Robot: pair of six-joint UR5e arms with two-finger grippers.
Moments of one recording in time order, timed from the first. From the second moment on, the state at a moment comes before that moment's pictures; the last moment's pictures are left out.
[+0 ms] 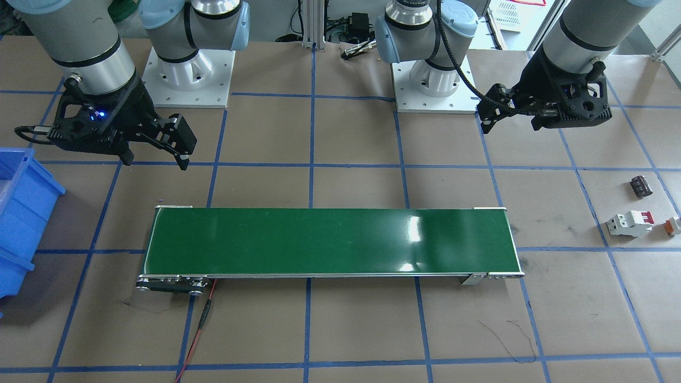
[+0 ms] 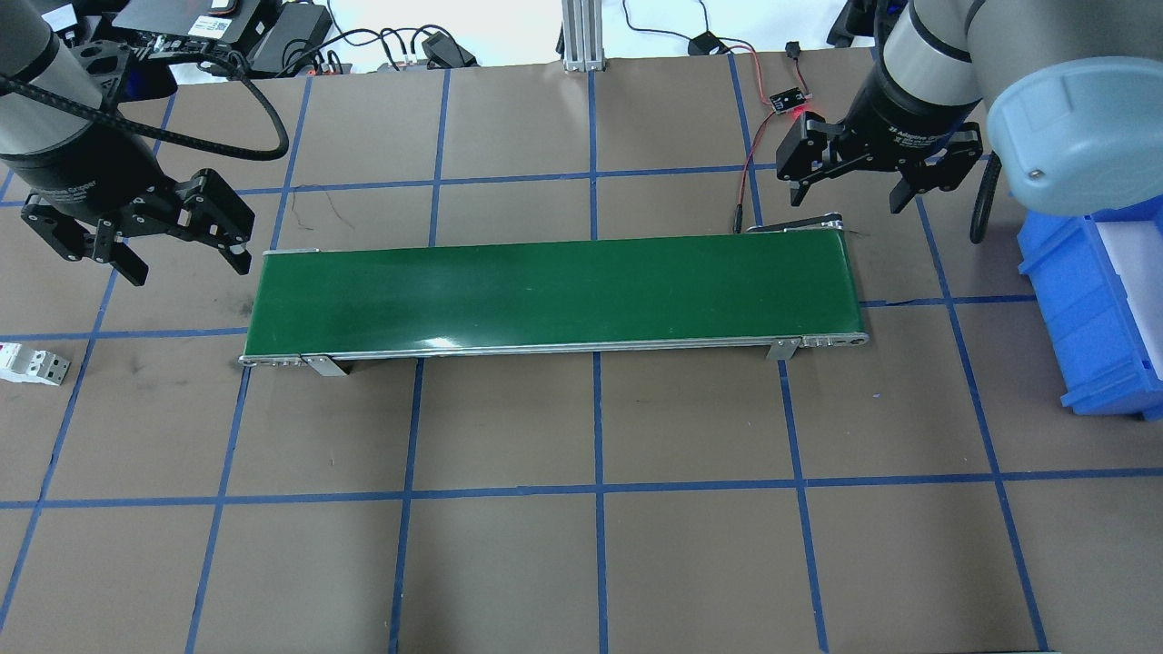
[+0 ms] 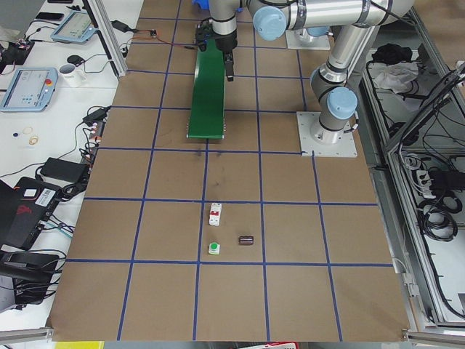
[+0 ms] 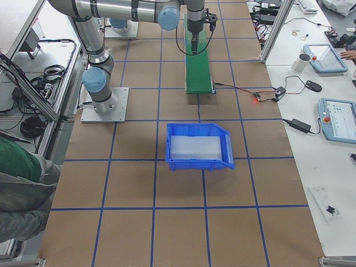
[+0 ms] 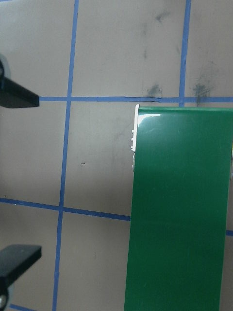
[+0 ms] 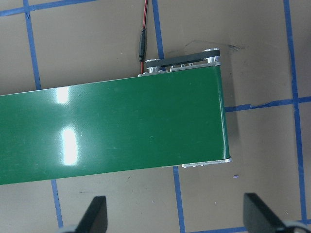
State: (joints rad) left arm -1.36 -1.50 -1.63 -1.68 1.61 0.11; right arm 1.55 -1.56 1.66 -1.75 -1.54 0.10
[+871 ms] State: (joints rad) left arm -1.36 -1.50 -1.62 -1.69 1.61 0.12; right arm 1.55 -1.56 1.62 -1.73 -1.54 0.09
